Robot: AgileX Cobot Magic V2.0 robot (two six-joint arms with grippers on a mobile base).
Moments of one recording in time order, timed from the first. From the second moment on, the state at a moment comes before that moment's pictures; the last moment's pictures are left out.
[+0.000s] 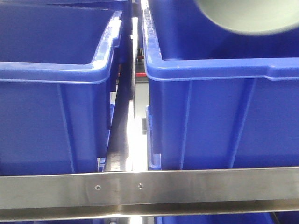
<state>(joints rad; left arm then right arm) -0.05 0.00 0.01 0.03 0.11 0.03 -0.02 1.10 -0.86 0.27 -0.06 0.01</state>
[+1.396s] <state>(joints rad) -0.05 0.00 0.01 0.03 0.11 0.03 -0.04 0.28 -1.02 0.18 0.88 -0.13</state>
